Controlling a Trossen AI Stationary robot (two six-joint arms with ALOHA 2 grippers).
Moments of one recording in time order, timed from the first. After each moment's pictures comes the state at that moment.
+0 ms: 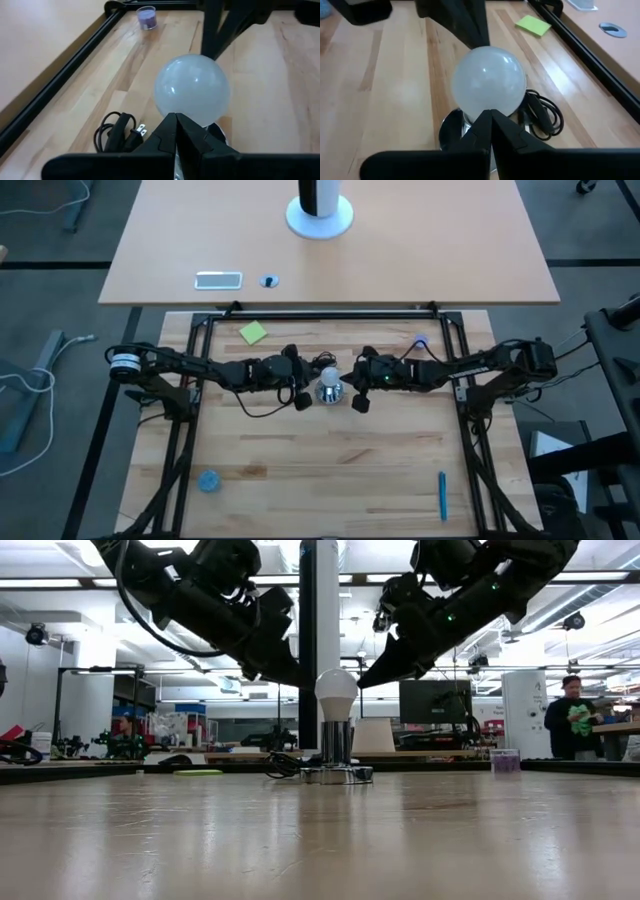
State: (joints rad) left arm 0.09 1.52 0.77 0.28 -0.22 0.02; right arm -0.08 1.44 0.71 0.23 0.16 -0.03
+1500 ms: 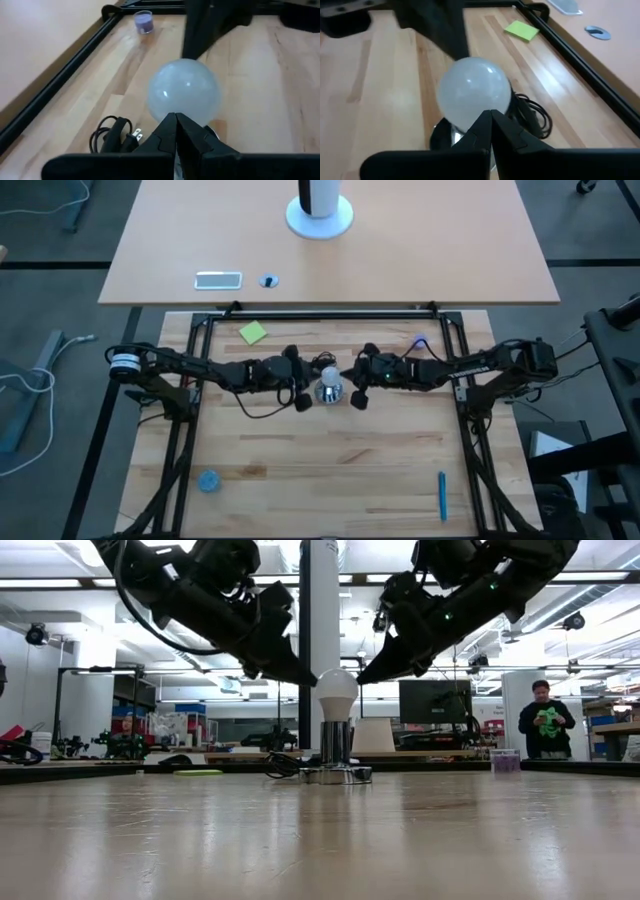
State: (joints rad) left arm 0.08 1.52 0.77 0.29 -0.22 0.01; right arm -0.09 1.43 0.71 0.25 0.19 -0.01
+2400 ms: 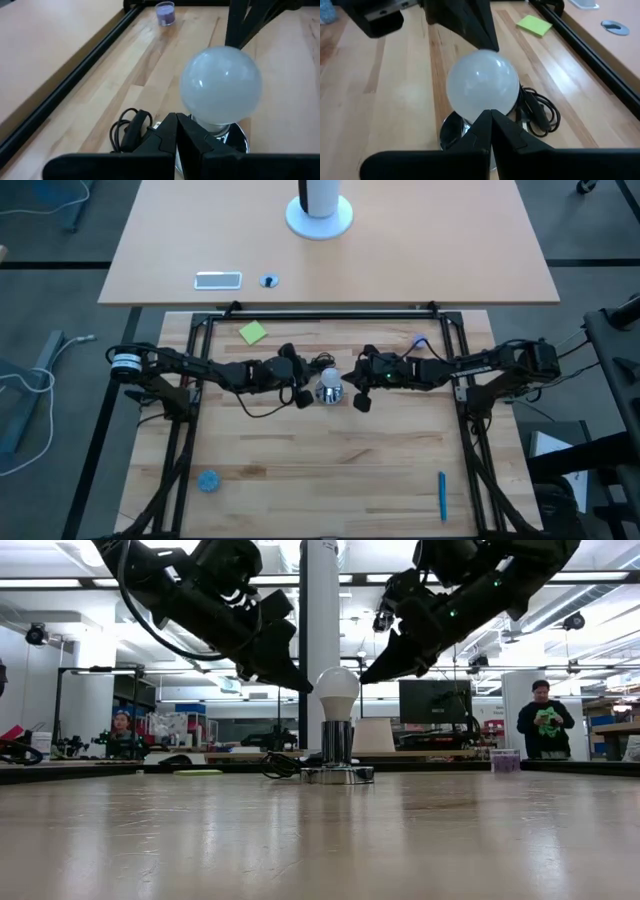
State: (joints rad) left arm 0.09 1.53 0.77 0.27 -0.32 -0.01; right arm -0.09 1.40 0.71 0.20 0.13 -0.01
